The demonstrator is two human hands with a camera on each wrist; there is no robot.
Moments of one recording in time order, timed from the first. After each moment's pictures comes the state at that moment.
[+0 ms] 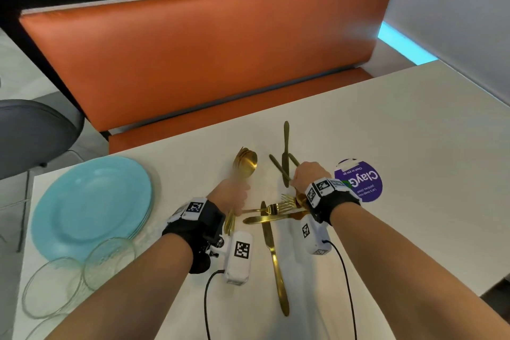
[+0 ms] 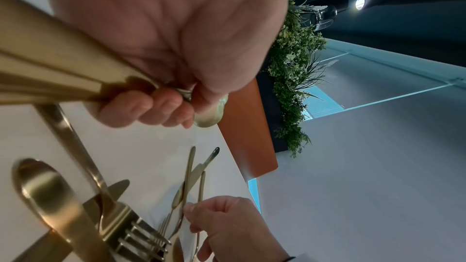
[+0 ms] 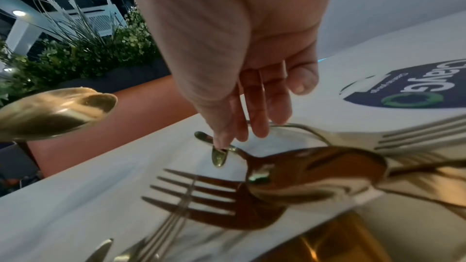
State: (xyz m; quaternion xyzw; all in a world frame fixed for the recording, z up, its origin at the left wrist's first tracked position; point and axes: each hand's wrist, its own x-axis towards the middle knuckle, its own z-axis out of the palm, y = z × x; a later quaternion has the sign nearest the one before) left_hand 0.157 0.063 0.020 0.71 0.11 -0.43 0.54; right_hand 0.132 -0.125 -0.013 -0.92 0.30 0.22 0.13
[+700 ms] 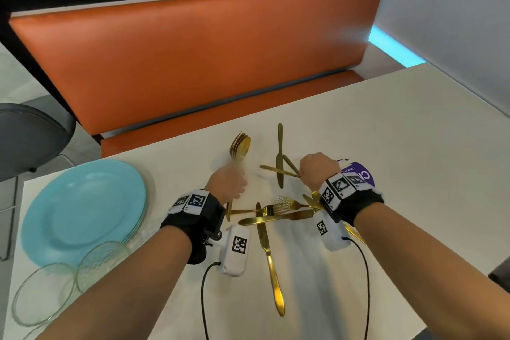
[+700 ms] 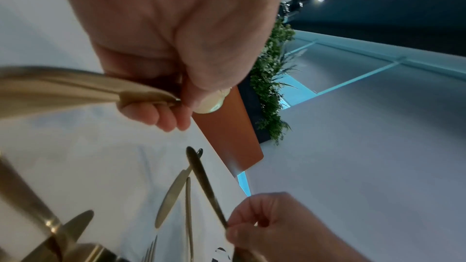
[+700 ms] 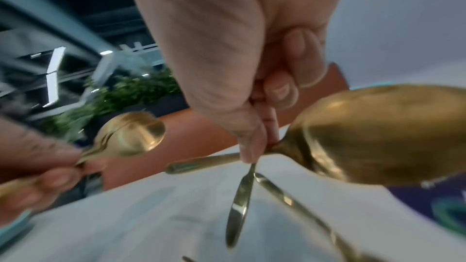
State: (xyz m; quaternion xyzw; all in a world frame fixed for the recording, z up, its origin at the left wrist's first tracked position) left_hand 0.173 0.052 0.022 0.80 0.02 -0.34 0.50; right_hand 0.117 -0.136 0.036 -0.95 0.20 0.22 0.02
